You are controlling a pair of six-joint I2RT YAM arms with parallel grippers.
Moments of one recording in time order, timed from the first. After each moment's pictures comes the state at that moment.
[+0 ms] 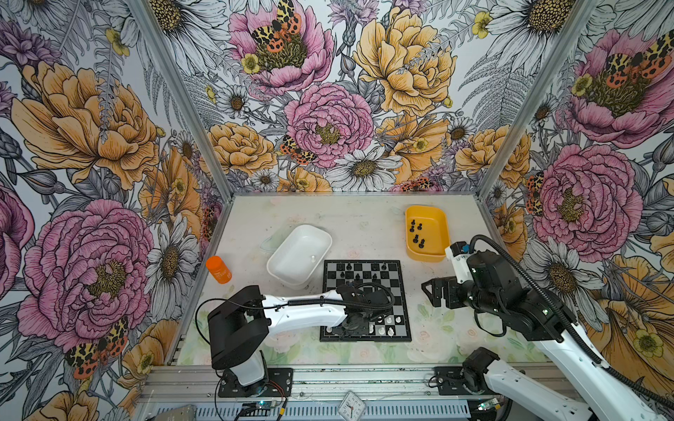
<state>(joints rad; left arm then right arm) -1.19 1.64 1.07 -0.89 -0.18 -1.16 0.57 0.77 1.05 -1.13 0.01 0.39</state>
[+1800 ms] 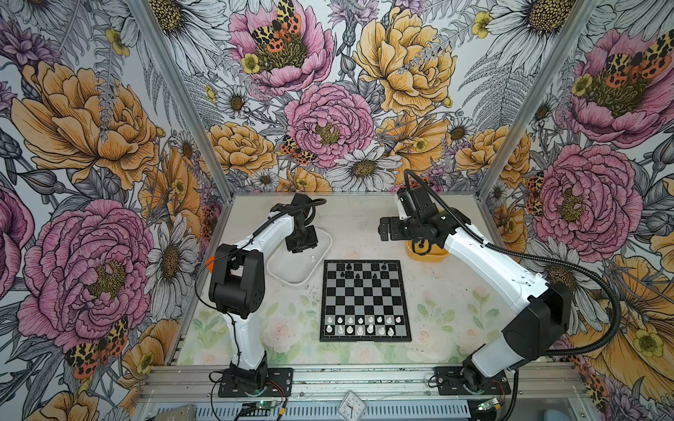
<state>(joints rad) -0.28 1.92 1.54 -0.93 0.04 -0.54 0.52 1.58 1.53 -0.84 0.05 0.37</state>
